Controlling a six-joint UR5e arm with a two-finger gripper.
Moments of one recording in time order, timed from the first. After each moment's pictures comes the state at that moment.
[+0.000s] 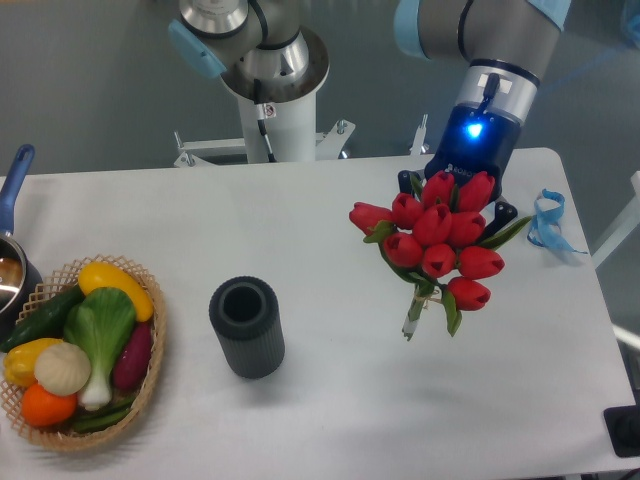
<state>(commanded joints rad) 2.82 -1.75 -1.69 -0.76 0.62 1.12</state>
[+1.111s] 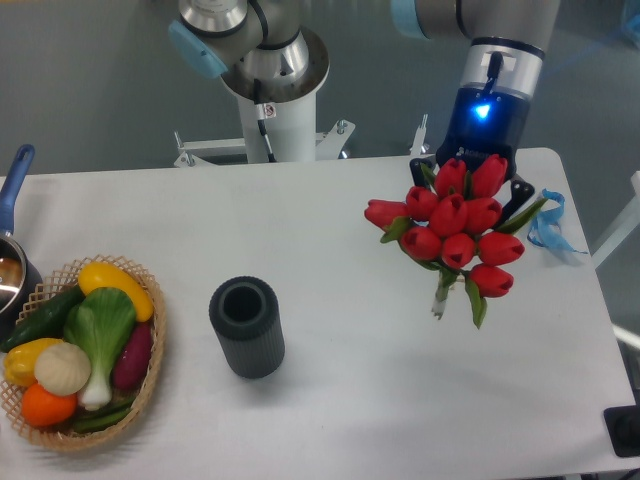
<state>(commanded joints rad) 2.82 -1.69 -1.68 -0.79 0.94 1.11</state>
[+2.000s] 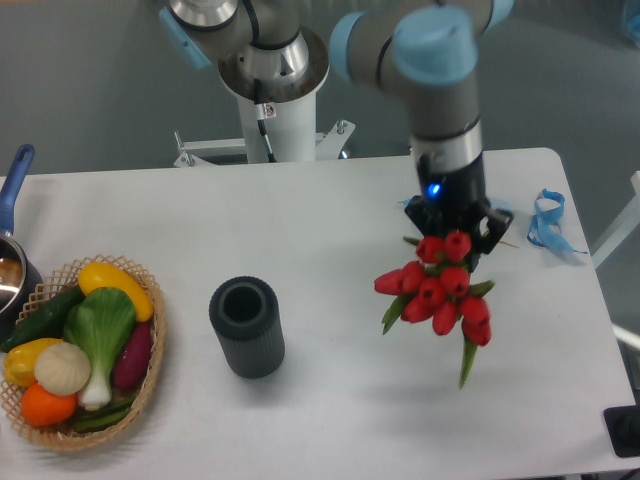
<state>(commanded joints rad) 2.49 -1.92 -1.66 -0.82 1.93 1.24</state>
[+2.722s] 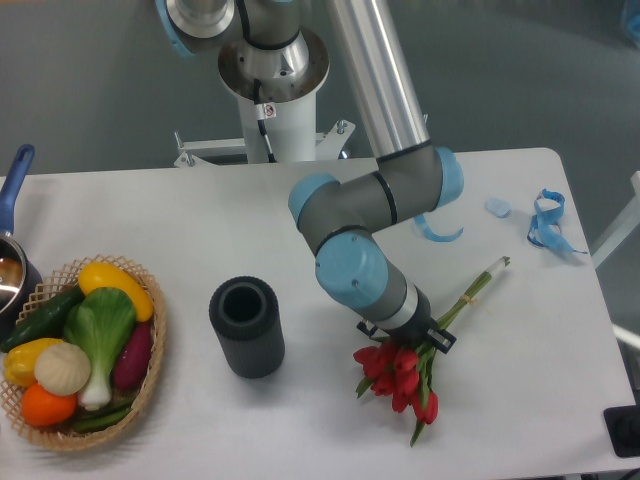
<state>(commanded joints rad) 2.41 -2.20 -1.55 -0.80 2.04 1.19</state>
